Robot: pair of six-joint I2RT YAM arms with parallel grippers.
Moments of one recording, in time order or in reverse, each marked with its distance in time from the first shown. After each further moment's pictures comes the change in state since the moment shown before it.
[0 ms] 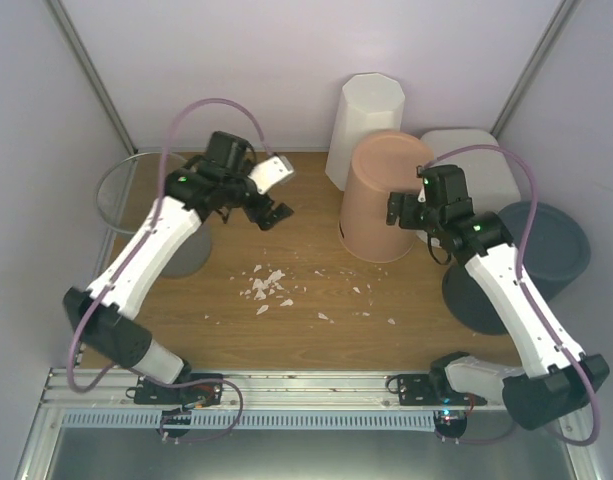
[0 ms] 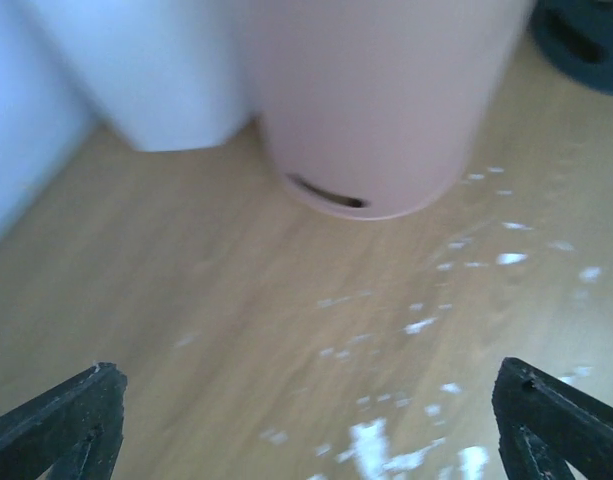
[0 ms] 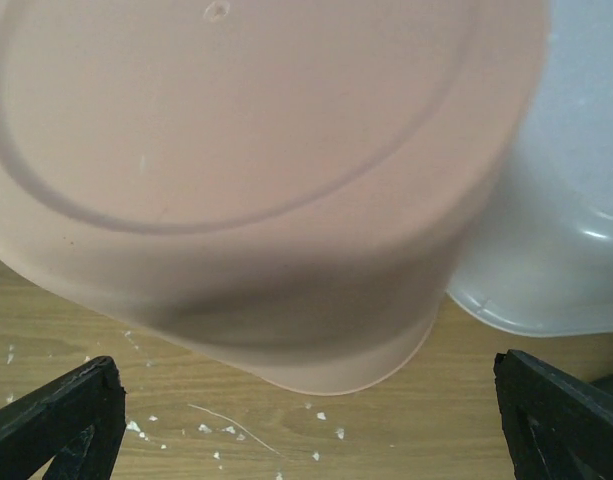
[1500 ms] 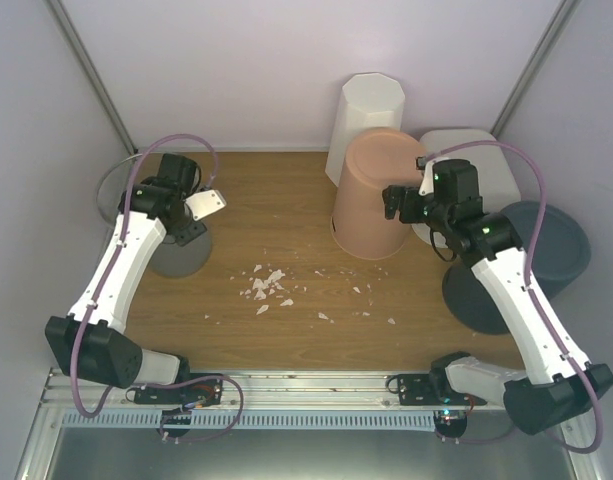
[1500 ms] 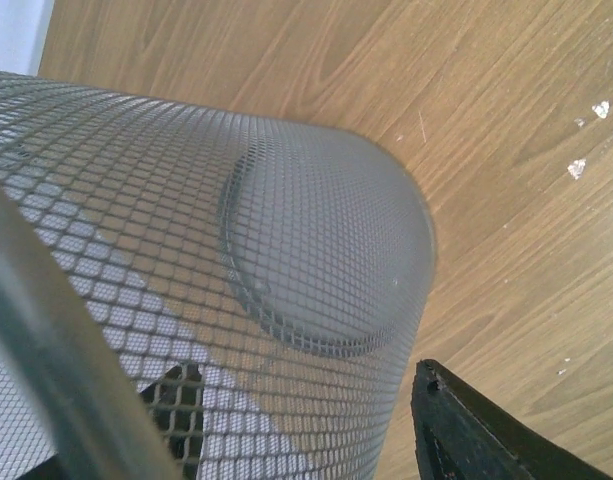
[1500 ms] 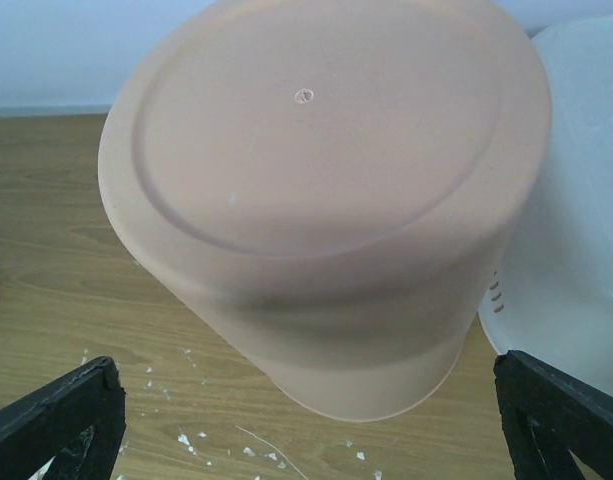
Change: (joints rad) left arm 0.301 -0.203 -0.213 -0.256 -0.601 0.334; right arm -0.011 -0.010 0.018 0.084 -0.139 -0.069
